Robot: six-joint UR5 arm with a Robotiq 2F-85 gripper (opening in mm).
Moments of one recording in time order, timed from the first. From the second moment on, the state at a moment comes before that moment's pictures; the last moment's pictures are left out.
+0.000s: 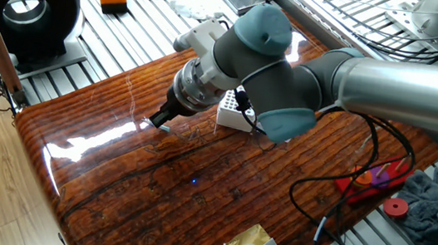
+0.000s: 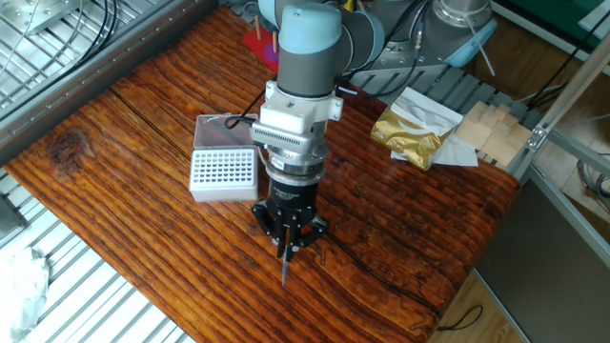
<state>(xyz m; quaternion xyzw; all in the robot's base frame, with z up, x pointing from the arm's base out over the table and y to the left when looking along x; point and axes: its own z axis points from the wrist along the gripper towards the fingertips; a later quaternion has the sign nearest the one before) 0.588 0.158 0.021 -0.13 0.96 0.09 0.24</state>
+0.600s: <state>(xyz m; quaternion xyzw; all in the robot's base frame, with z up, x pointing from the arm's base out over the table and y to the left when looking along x) 0.598 0.151 0.031 -0.14 0.95 0.09 0.28</state>
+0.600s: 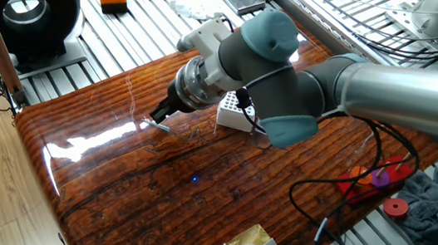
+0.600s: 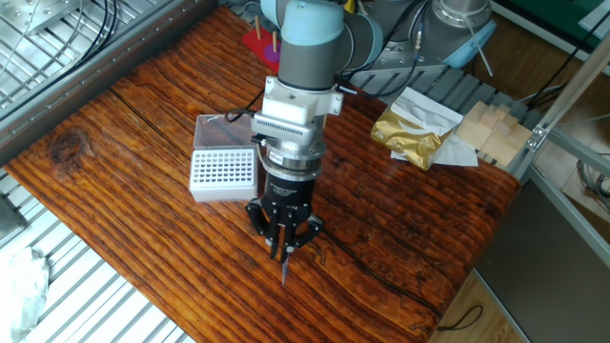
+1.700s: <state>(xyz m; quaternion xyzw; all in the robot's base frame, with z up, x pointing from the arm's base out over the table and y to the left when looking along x) 0.584 0.151 0.025 -0.14 0.94 0.09 0.29</state>
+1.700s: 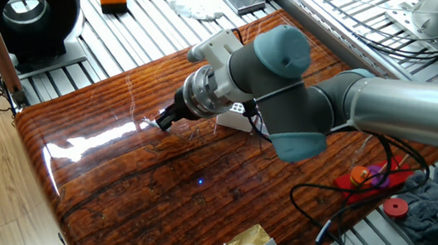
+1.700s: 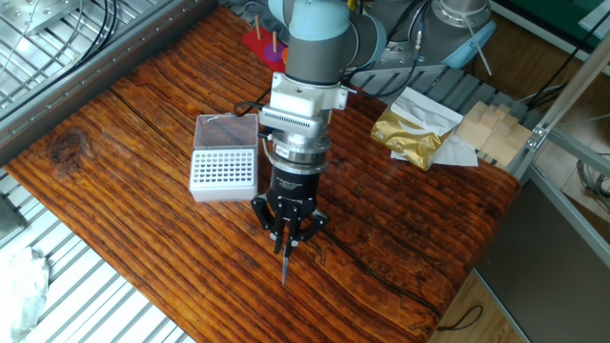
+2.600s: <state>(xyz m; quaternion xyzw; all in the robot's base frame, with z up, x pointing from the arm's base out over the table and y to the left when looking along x) 0.582 0.157 0.016 -0.14 0.94 0.08 0.30</state>
